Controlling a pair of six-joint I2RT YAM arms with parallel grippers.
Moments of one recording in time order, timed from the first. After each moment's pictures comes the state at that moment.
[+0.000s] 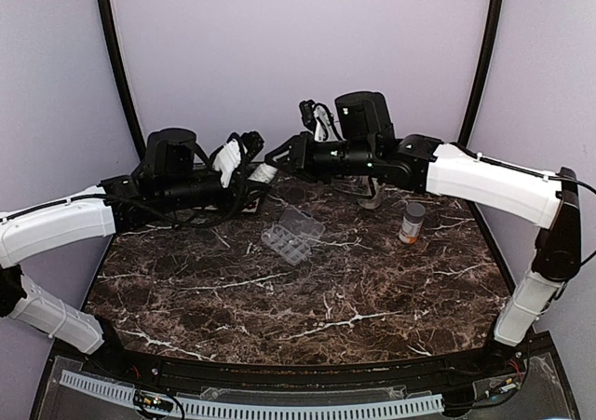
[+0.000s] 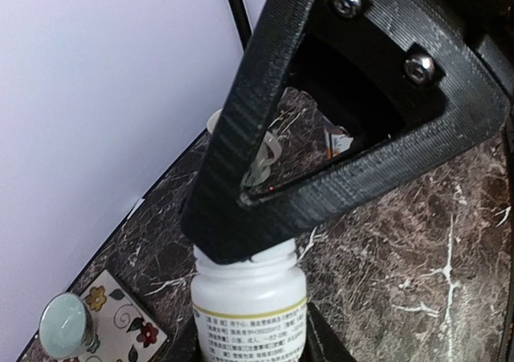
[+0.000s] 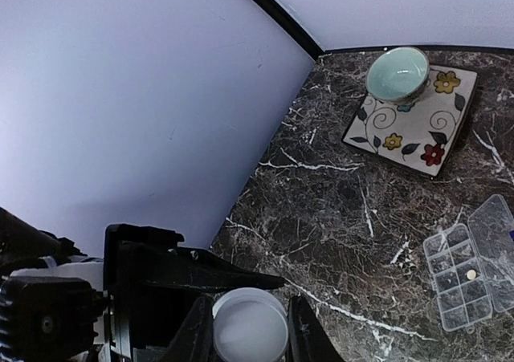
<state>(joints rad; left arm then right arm) -0.80 1.29 1.08 -0.09 0.13 0.30 0.95 1.71 1.57 -0.19 -0.22 0.76</state>
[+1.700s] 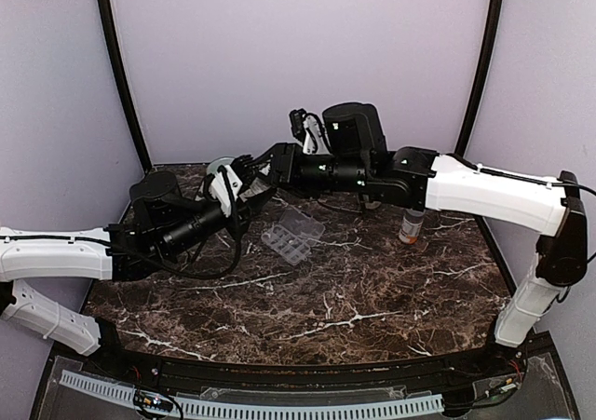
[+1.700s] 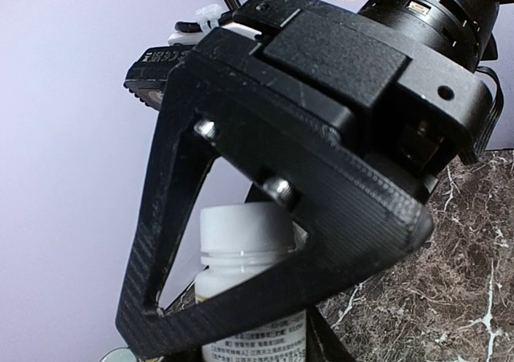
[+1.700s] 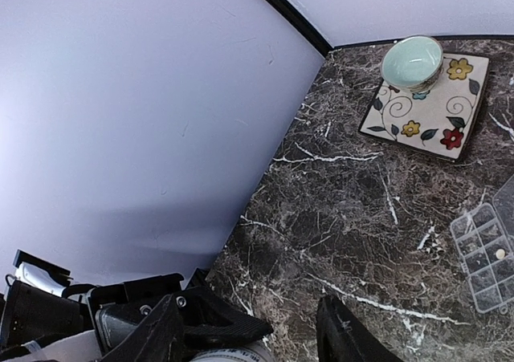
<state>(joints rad) -1.00 1.20 0.78 0.45 -0.18 0.46 1.05 1.69 1.54 -0.15 -0.10 0.83</state>
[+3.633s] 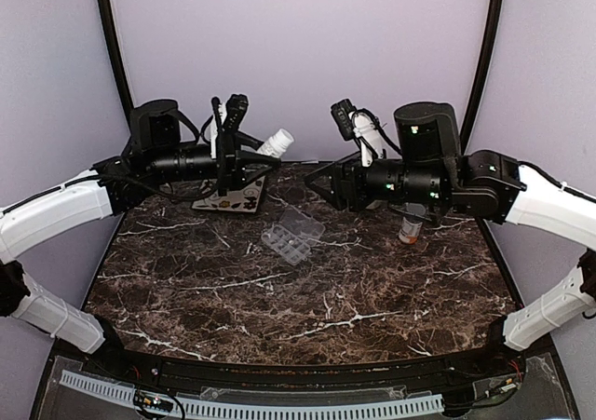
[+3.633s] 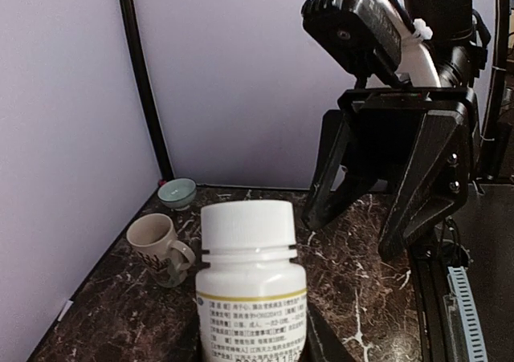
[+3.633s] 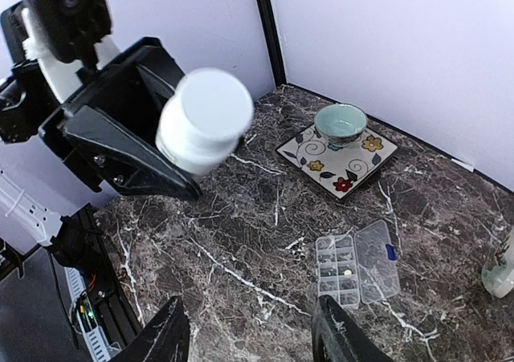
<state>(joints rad) -0.71 1.30 1.17 0.03 0.56 0.18 1.10 1.32 1.35 -0.37 0.11 0.28</state>
